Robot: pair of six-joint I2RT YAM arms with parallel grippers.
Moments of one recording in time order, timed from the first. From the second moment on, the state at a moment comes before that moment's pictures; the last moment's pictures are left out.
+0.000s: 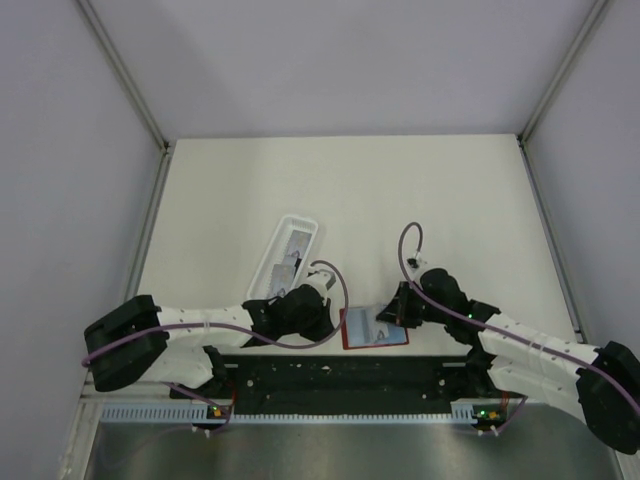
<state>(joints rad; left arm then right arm) -1.09 1.27 0.44 0.05 -0.03 -0.71 0.72 0.90 0.24 0.00 -0.25 0.86</state>
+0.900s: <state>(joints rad) -1.10 1.32 0.46 0.05 -0.02 -0.71 0.67 0.95 0.19 0.07 -0.29 0.88</state>
